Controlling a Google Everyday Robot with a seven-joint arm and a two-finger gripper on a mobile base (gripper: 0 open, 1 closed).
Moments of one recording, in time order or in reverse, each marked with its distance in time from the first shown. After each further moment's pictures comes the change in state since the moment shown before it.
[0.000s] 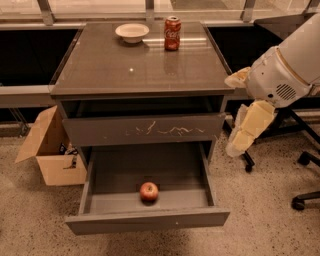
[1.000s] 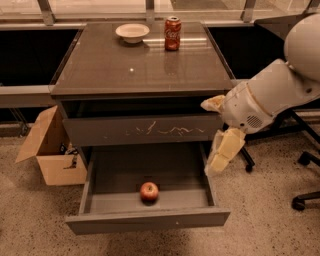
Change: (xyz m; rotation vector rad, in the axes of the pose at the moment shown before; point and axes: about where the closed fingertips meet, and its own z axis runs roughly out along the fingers) arm 0.004 0.012 0.071 -0.087 -0.089 -0.052
